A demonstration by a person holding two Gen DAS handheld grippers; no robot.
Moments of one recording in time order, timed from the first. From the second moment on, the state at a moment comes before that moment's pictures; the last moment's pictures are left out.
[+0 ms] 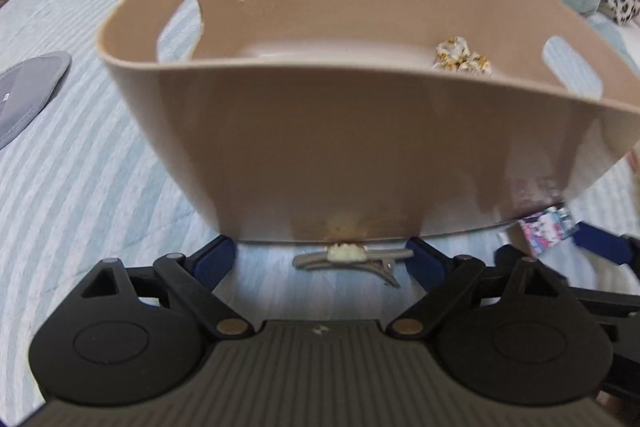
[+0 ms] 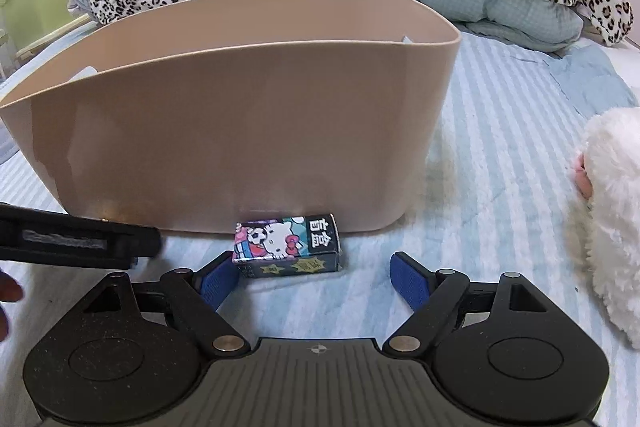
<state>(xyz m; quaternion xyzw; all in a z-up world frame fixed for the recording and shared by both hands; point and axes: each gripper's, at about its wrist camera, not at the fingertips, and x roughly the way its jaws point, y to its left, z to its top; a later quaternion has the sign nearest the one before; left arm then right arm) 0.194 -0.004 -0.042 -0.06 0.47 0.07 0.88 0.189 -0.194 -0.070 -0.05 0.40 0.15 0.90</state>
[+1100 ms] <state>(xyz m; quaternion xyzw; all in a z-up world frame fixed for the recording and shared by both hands) 0.150 0.014 -0.003 -0.07 0.47 0.01 0.88 0.149 -0.203 -0.012 -0.04 0.38 0.16 0.91</state>
